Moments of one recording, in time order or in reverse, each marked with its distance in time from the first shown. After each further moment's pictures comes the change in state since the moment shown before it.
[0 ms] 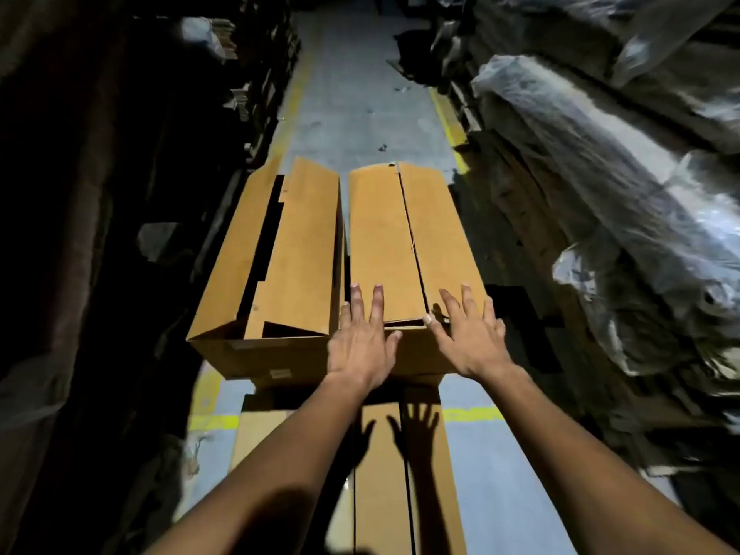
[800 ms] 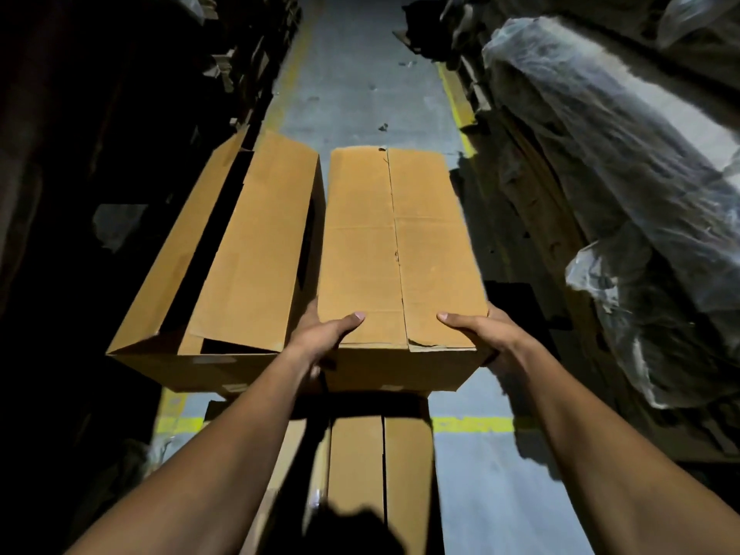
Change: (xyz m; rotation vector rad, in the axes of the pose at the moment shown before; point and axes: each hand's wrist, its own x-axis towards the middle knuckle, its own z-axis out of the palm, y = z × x) left_hand 0.113 -0.049 0.068 -1.056 -0.166 -0.552; right_hand 0.132 0.107 0.026 0.885 -0.241 0.421
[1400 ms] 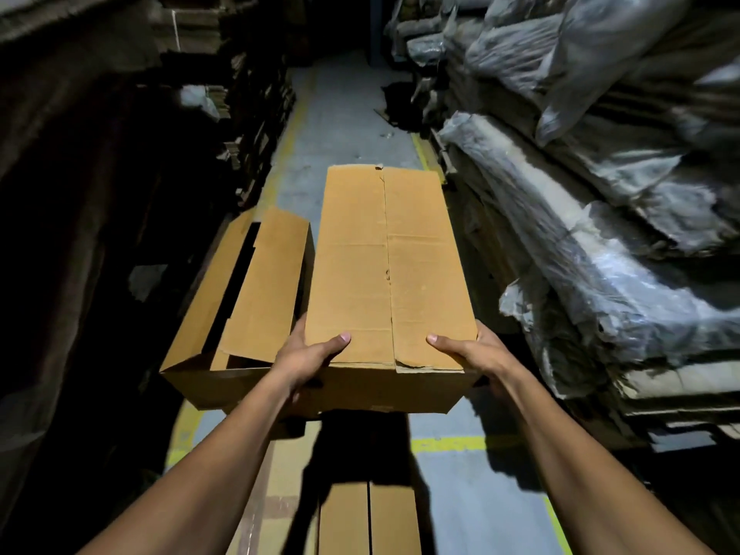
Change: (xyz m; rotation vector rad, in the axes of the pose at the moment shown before) left_hand -0.182 0.071 -0.020 0.050 0.018 0.154; right_hand -0.193 -0.023 -0.079 0.048 0.017 -0.237
